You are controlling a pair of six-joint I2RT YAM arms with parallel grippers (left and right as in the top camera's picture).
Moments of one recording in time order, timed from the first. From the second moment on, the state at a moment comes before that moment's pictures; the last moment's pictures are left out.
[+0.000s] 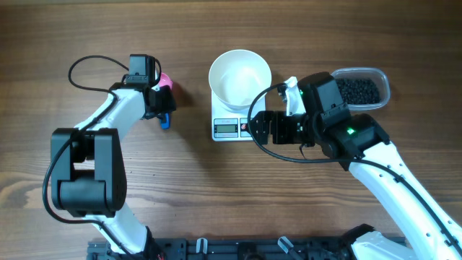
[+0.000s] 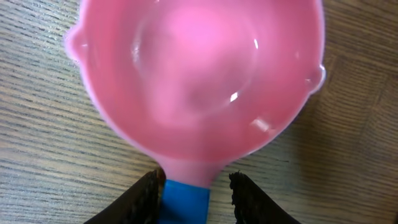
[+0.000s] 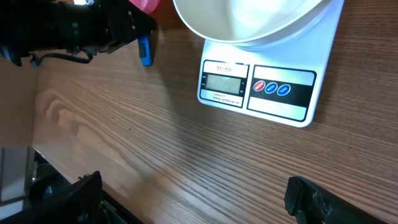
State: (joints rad) left arm -0.04 1.89 1.12 -0.45 0.05 -0.34; right arm 0.46 1.30 1.06 -0.72 -0.42 0.47
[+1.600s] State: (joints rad) left arm 0.07 1.74 1.12 -0.41 0.68 -0.46; right arm 0.46 1.30 1.06 -0.54 -0.82 0.31
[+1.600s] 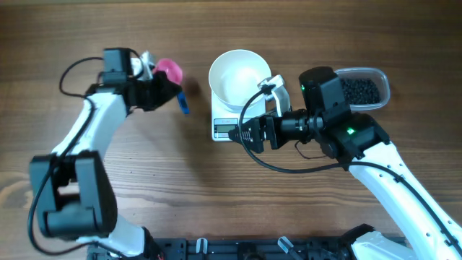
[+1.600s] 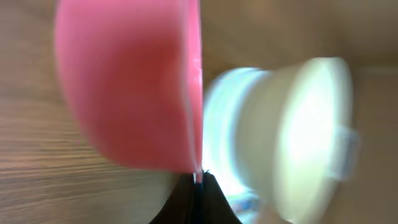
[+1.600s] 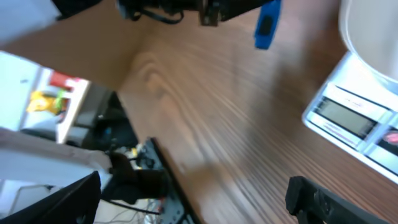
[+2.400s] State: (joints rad) left arm 0.01 1.65 1.12 0.00 1.51 -1.10; right arm 0.46 1.53 1.06 0.19 -1.17 0.77
